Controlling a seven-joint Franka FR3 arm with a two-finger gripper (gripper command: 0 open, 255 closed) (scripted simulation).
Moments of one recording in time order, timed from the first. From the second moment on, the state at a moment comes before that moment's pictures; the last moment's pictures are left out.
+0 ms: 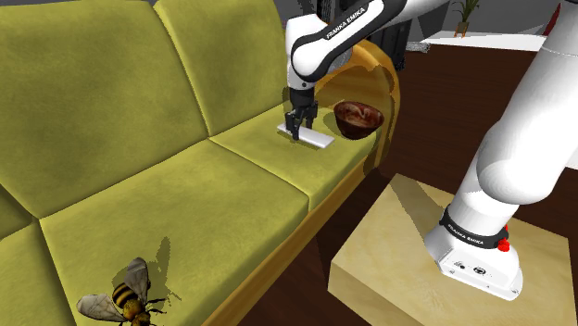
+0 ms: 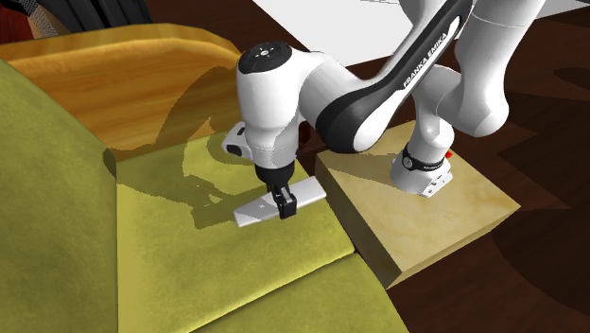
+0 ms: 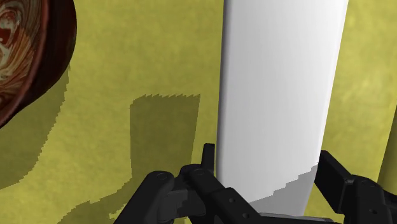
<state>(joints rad) 0.02 -0.03 0.05 -2.23 0.00 2.20 0.06</state>
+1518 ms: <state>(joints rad) 0.01 -0.14 0.03 -2.06 0.00 1.91 0.03</state>
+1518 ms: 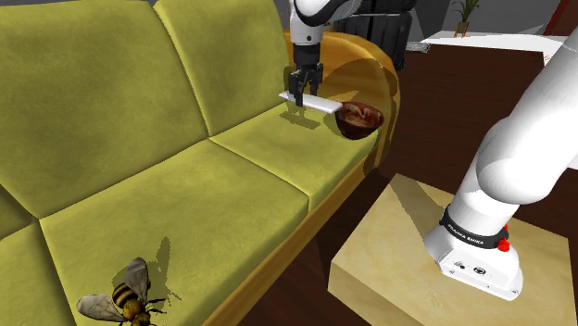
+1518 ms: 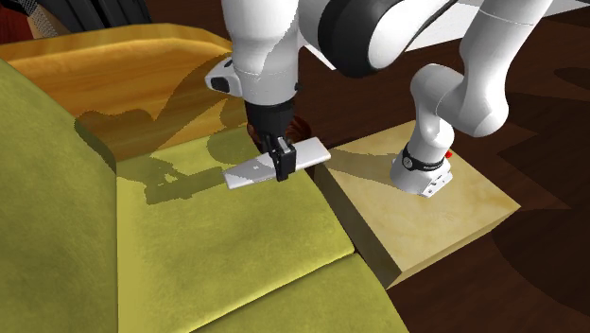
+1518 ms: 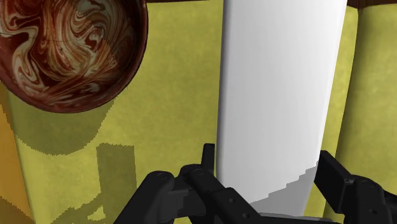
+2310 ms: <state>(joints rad) -0.11 -0.24 -0.14 -2.15 -0.04 1.91 -0.24</state>
